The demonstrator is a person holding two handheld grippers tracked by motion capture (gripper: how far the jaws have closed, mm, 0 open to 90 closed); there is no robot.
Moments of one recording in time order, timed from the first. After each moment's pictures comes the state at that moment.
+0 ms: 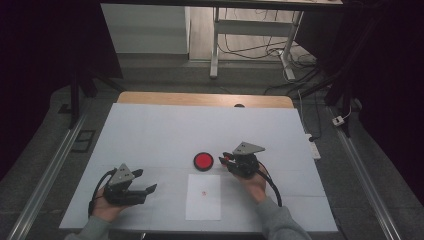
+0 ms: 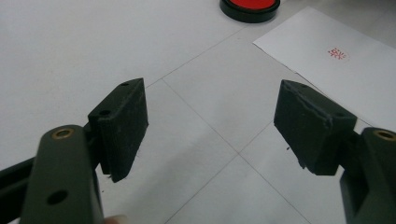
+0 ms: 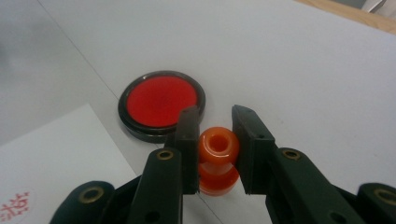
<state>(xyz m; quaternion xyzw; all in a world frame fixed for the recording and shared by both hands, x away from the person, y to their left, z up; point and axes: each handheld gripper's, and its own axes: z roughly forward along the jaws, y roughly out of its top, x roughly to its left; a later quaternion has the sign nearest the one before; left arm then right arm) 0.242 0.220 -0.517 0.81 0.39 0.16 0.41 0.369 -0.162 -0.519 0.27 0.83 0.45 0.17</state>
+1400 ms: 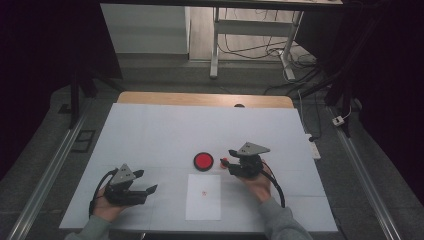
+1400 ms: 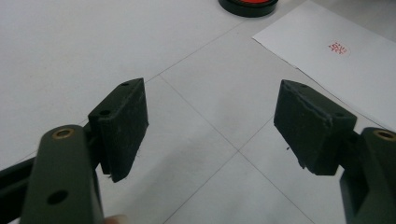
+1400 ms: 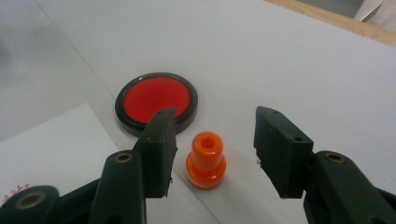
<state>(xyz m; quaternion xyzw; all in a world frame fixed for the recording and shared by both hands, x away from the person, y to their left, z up) 0.244 0.219 -0.520 0.81 0.39 0.16 0.40 0.365 -0.174 -0.512 0.27 0.83 0.46 0.17</state>
